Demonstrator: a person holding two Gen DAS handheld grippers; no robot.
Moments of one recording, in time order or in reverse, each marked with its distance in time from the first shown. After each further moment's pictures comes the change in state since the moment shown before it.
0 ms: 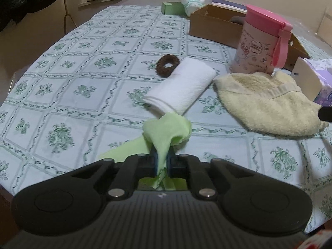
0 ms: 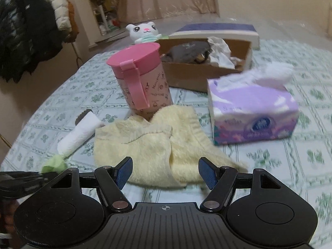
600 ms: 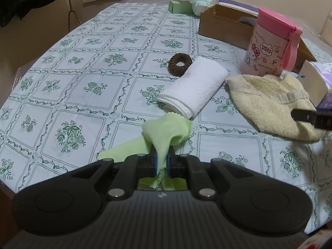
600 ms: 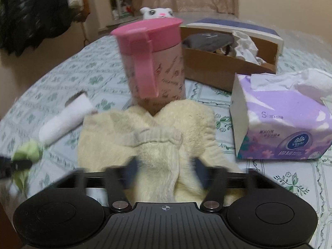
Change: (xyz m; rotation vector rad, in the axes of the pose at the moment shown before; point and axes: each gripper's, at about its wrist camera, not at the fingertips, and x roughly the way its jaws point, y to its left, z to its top) left arm 0.001 0.013 0.000 -0.018 0.011 0.010; right arm 0.064 0.013 -0.004 -0.141 0.048 -0.006
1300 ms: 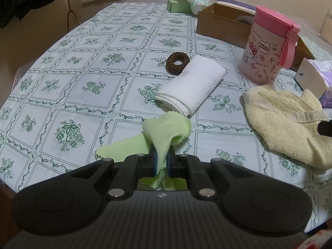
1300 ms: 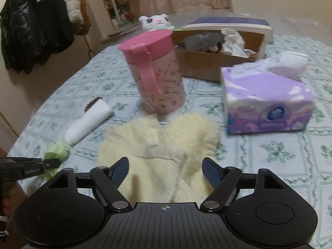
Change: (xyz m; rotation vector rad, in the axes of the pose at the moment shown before) left arm -0.002 -0.002 -0.002 0.008 0.004 0.001; right arm -0.052 -0.009 -0.013 0.124 -0.008 0.090
